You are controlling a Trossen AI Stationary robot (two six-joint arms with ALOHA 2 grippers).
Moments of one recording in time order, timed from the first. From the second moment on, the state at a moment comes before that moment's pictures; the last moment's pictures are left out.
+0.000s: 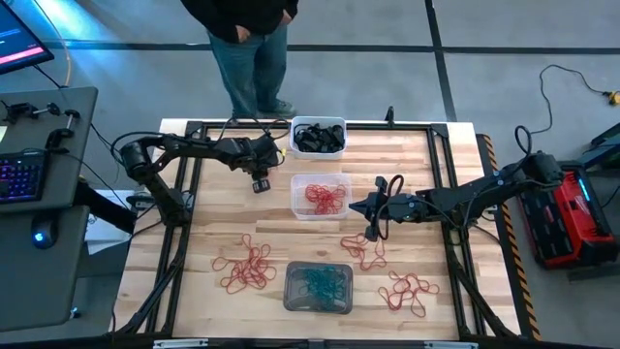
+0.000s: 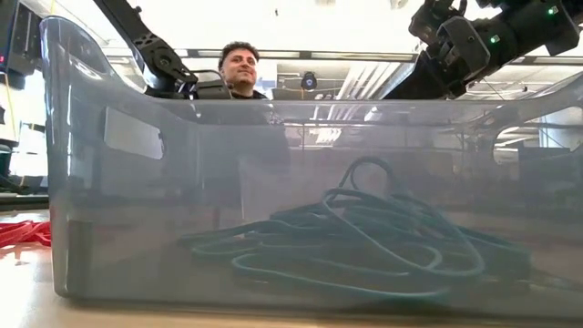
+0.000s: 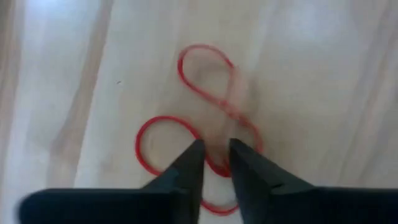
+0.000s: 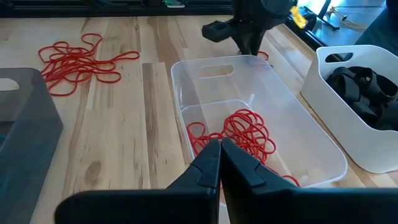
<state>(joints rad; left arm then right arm) 0.53 1.67 0.83 -0.41 -0.15 0.30 0.20 1.18 0.53 0.17 0.40 0.13</state>
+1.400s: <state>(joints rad) 0.09 1.29 0.95 -0.24 -0.32 0.11 0.20 1.18 0.53 0.19 0.44 0.19</state>
